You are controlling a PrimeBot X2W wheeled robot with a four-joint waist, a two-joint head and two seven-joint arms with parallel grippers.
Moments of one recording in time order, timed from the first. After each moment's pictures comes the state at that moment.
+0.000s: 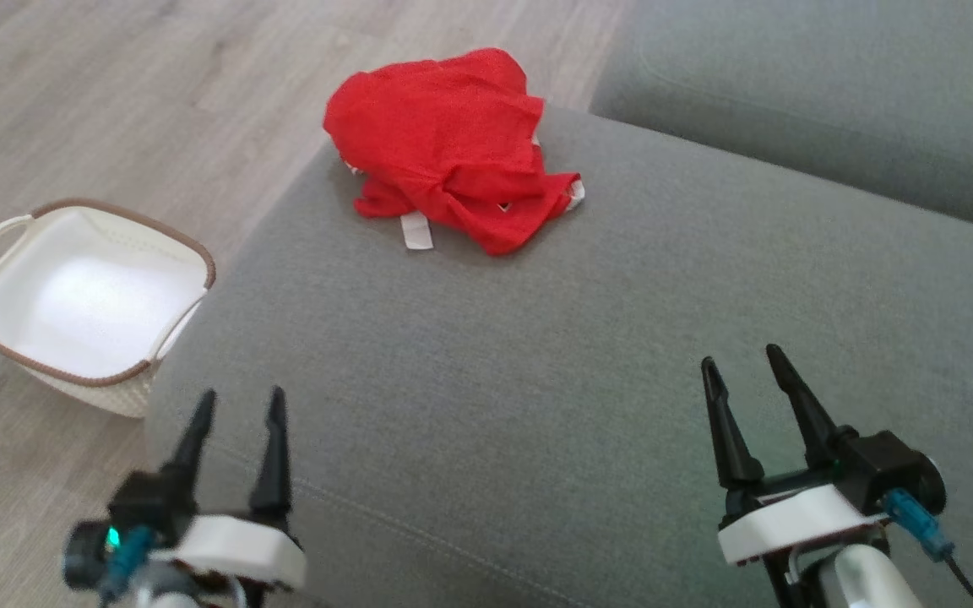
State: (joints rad) left arm 0.07 0.06 -0.14 0.15 -0.15 0.02 -0.25; right arm -0.01 -0.04 0.15 0.23 0.11 0.12 -0.25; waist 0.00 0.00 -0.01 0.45
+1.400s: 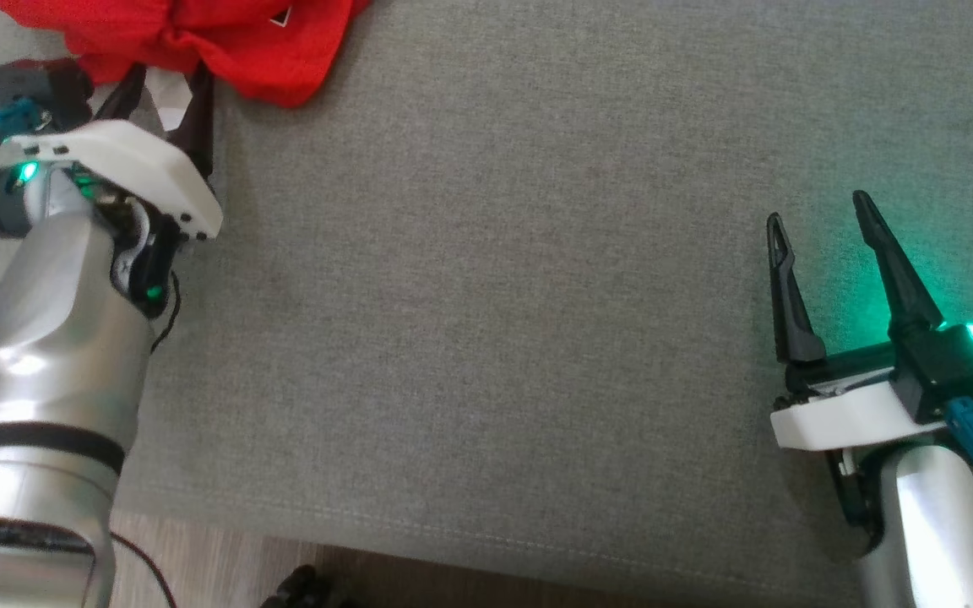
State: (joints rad) left arm -0.91 0.21 -0.33 0.99 -0.46 -0.13 -0.16; right arm -0.14 -0.05 0.03 -0.03 -0.14 0.12 -0.14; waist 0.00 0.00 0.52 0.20
